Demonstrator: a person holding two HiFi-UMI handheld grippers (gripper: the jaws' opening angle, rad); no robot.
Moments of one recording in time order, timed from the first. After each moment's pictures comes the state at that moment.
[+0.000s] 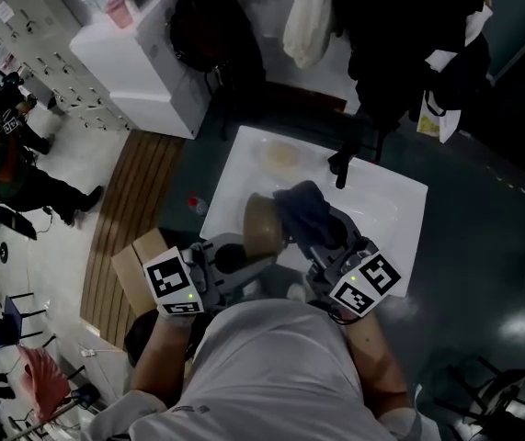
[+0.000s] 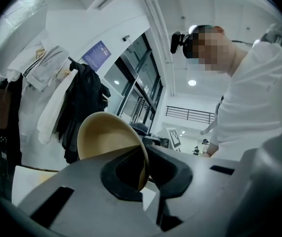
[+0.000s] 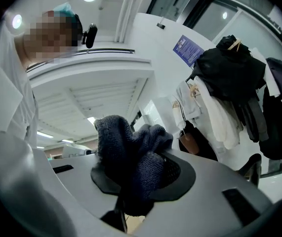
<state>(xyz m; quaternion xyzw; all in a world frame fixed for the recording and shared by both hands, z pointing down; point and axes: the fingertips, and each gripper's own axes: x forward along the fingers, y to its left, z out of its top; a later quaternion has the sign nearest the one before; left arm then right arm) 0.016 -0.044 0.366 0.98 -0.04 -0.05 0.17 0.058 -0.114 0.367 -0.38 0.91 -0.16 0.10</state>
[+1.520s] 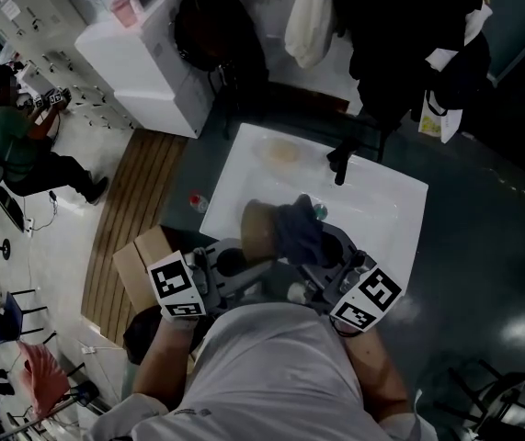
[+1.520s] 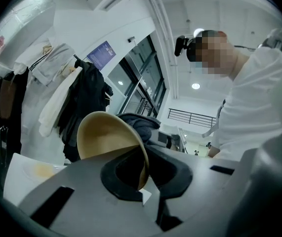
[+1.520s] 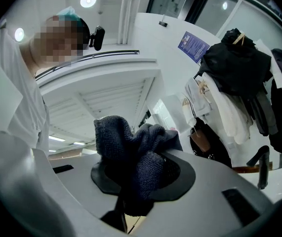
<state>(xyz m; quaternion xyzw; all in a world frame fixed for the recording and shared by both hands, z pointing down) 0.018 -0.022 0.377 0.98 -0.05 -0.05 0.20 0.042 -0.066 0.353 -0.32 0.93 -0.17 0.11</state>
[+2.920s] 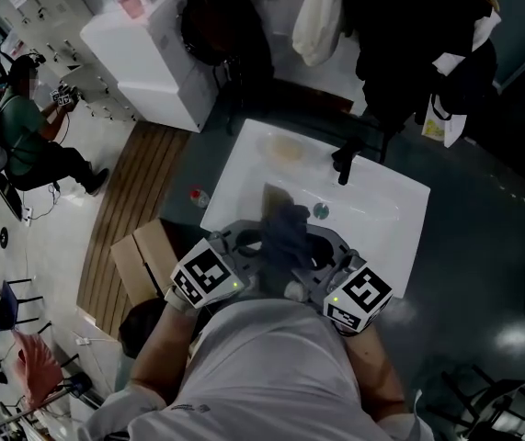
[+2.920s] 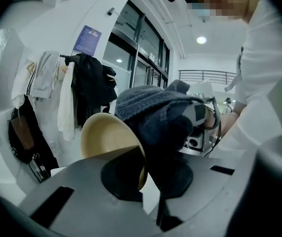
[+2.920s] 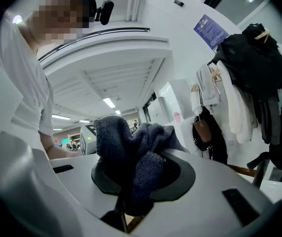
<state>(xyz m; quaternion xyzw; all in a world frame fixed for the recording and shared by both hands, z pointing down) 0.043 -0.055 0.432 0.98 -0.14 0.15 0.09 0.019 -0.059 0.382 -0.29 0.95 -0.14 -0.02</state>
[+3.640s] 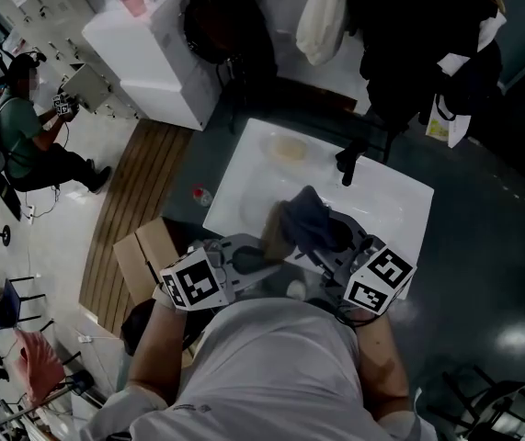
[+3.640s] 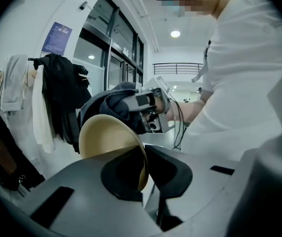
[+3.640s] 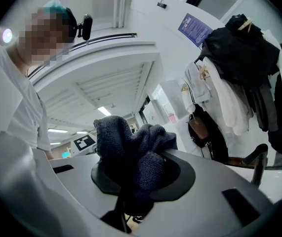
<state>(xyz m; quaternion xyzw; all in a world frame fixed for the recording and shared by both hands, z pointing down) 0.031 -0.013 0.433 0.98 0.00 0.19 0.01 0.048 -0.090 0.380 -0.30 0.93 -0.20 0.02</state>
